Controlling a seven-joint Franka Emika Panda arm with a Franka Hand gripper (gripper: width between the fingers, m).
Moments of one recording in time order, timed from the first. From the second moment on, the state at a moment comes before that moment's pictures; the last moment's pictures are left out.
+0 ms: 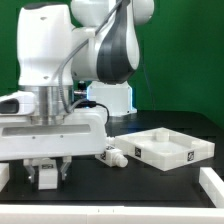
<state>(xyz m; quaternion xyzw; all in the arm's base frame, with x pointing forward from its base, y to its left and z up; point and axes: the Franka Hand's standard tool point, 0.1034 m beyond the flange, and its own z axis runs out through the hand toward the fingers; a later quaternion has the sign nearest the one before) 0.541 -0.145 0.007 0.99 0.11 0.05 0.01</state>
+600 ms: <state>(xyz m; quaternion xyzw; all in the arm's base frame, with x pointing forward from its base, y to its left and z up) 0.546 -0.137 0.026 0.99 0.12 0.05 0.00</state>
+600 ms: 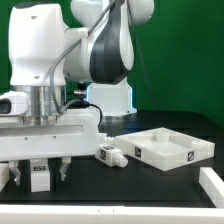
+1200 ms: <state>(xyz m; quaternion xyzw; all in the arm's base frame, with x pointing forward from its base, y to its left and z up) 0.534 -0.074 0.090 0.98 0.16 0.10 0.01</state>
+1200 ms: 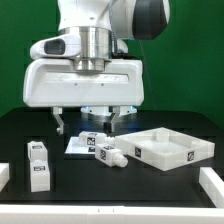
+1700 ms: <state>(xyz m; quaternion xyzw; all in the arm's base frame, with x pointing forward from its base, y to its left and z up) 0.533 -0.026 0.094 0.96 0.26 0.10 0.02</state>
